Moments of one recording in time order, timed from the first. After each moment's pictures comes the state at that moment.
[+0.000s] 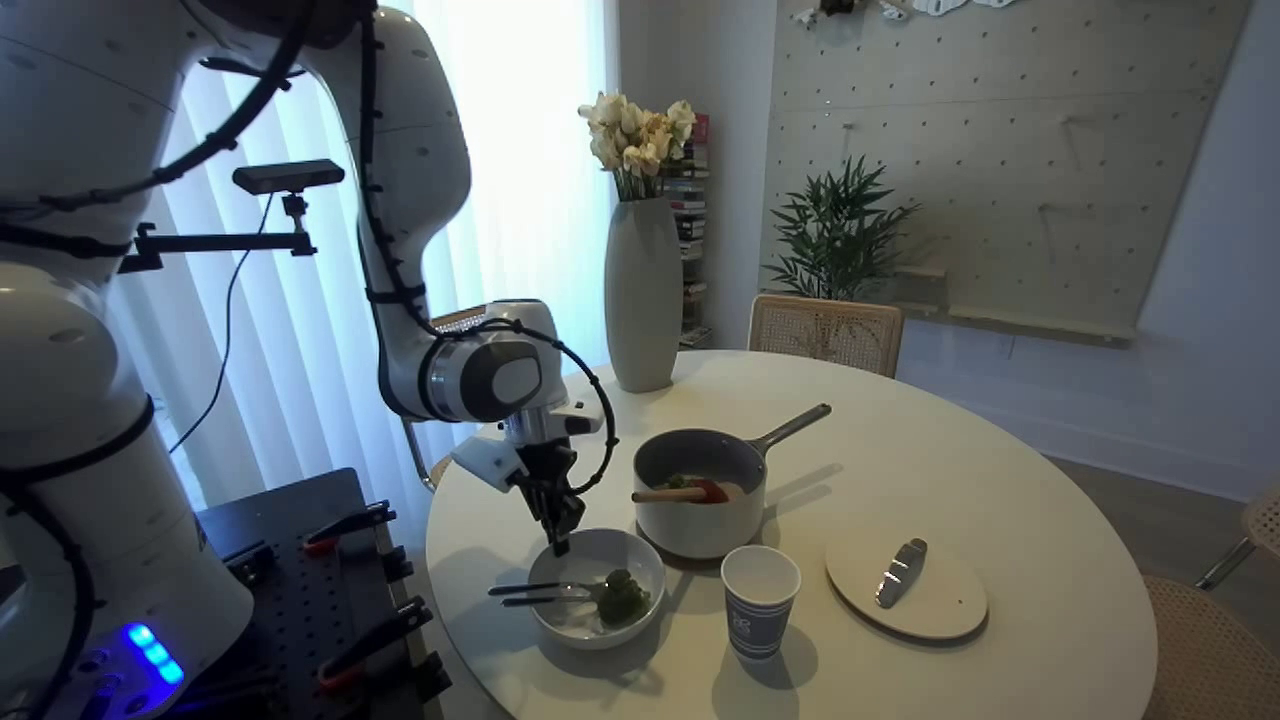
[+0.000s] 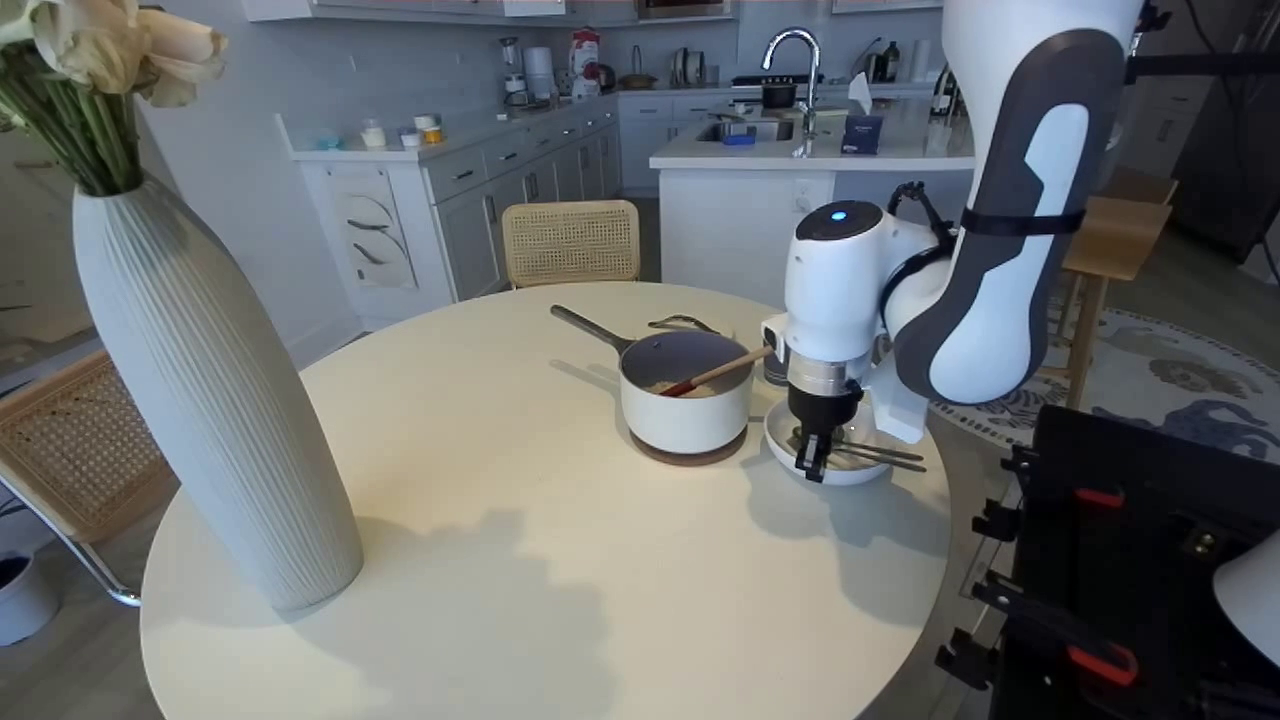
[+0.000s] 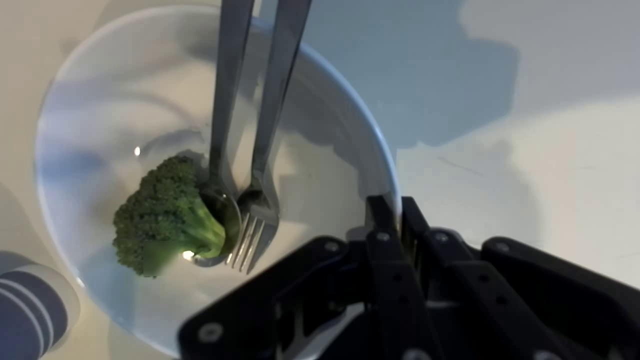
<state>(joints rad) 0.26 0.49 -0.33 -2.59 -0.49 3.06 0.30</state>
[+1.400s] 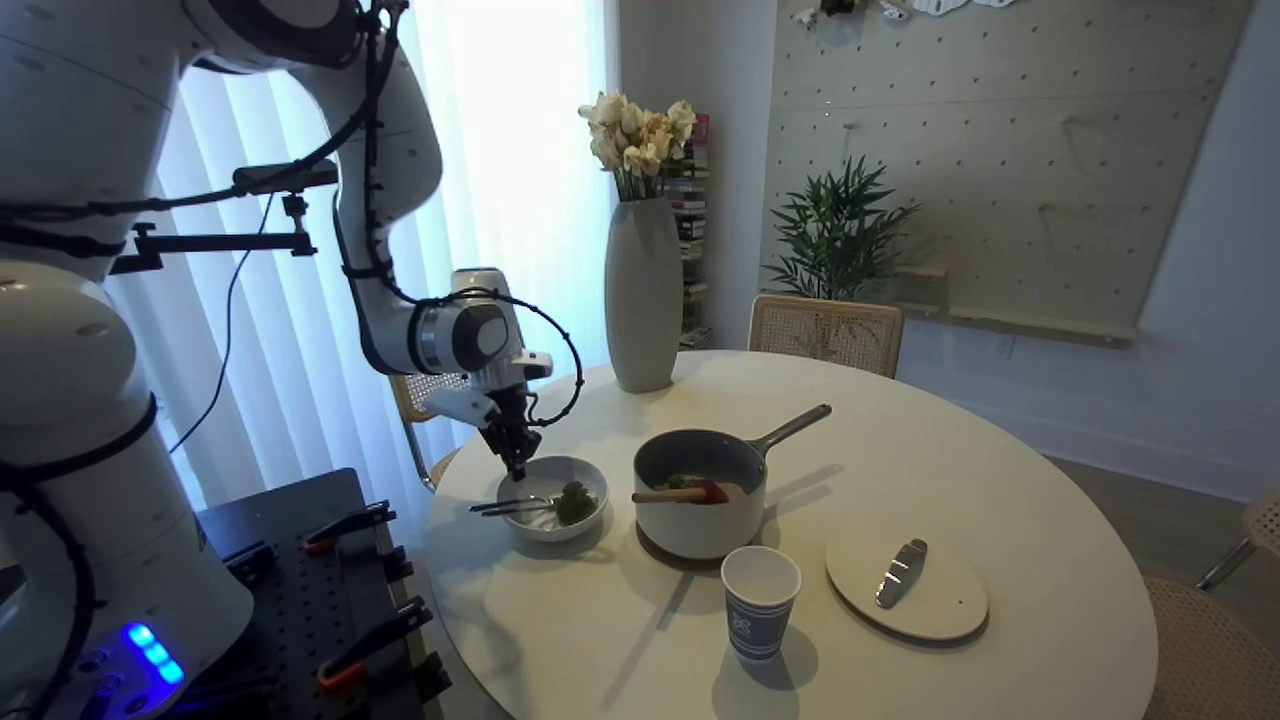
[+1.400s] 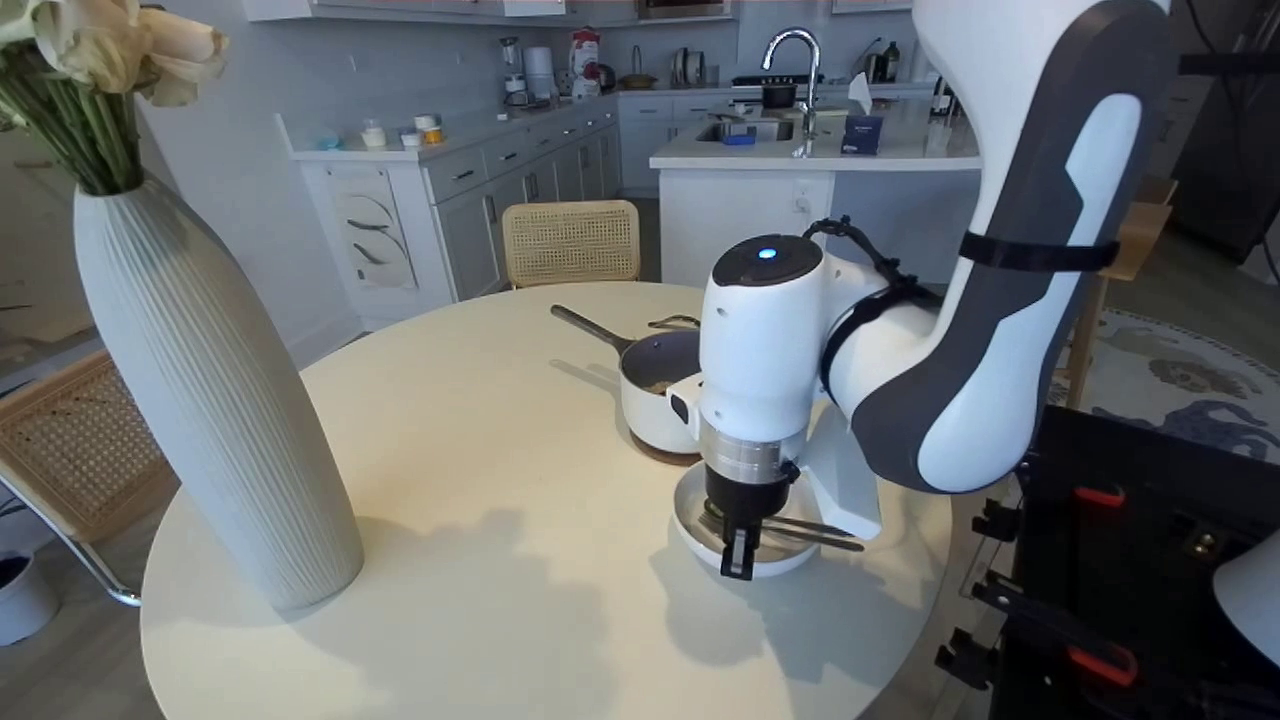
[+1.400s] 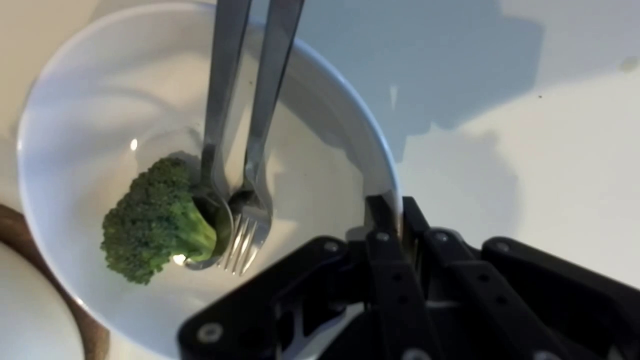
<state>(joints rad) 0.36 0.49 -0.06 -2.49 -0.41 2.99 0.35</state>
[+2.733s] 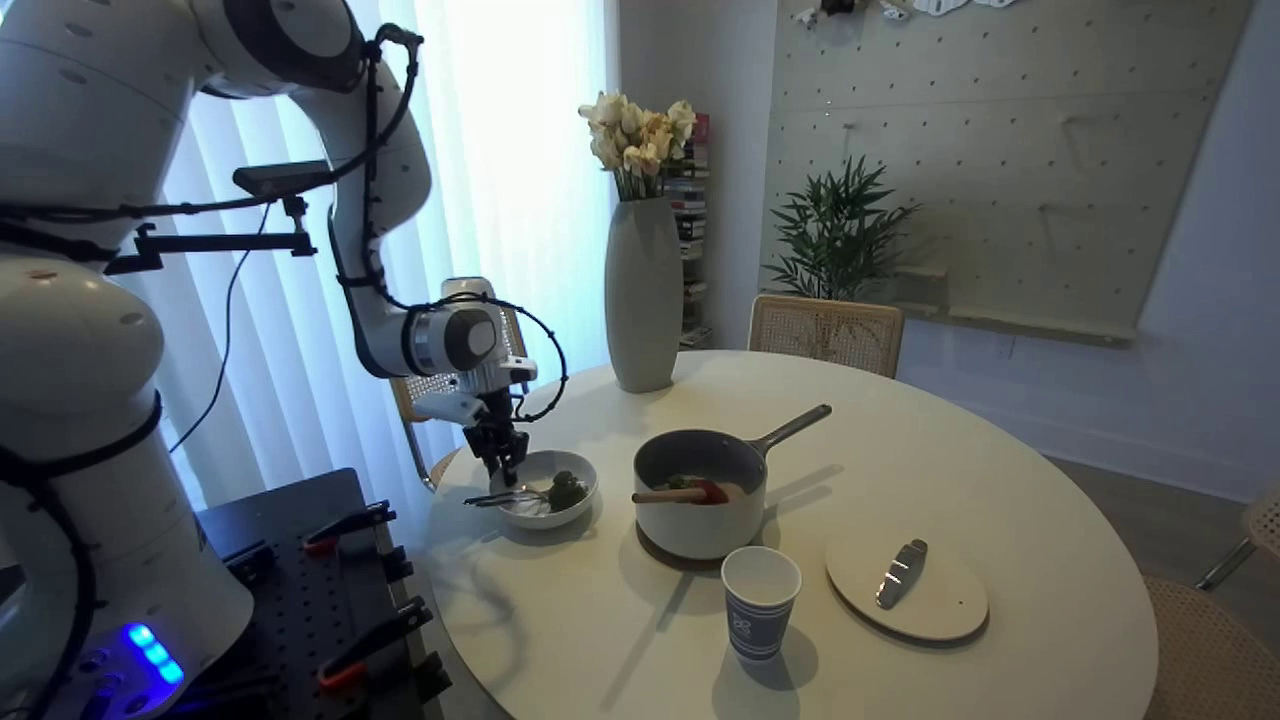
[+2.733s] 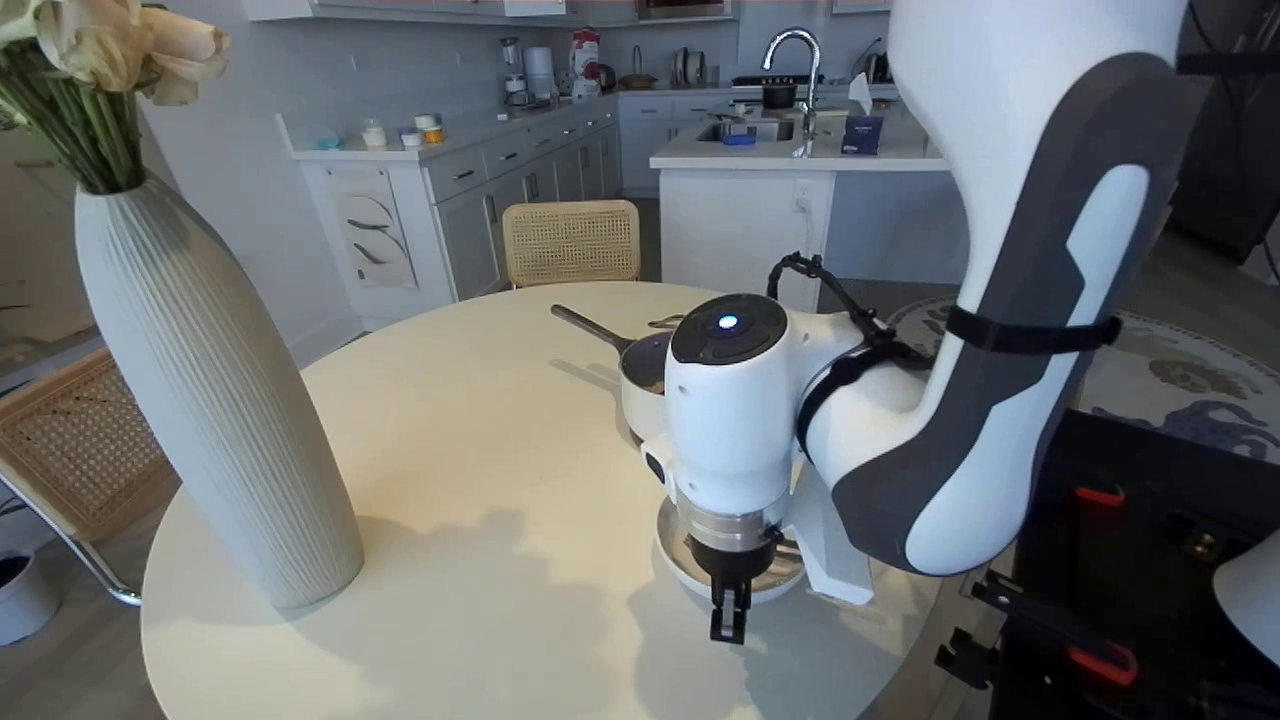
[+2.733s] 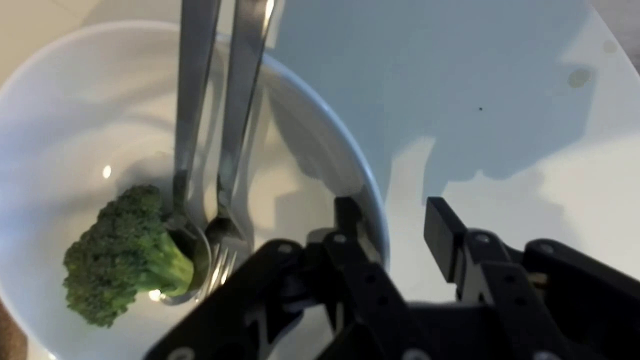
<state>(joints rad) 0.55 0.57 -0.11 -2.42 -0.33 2.93 0.35</state>
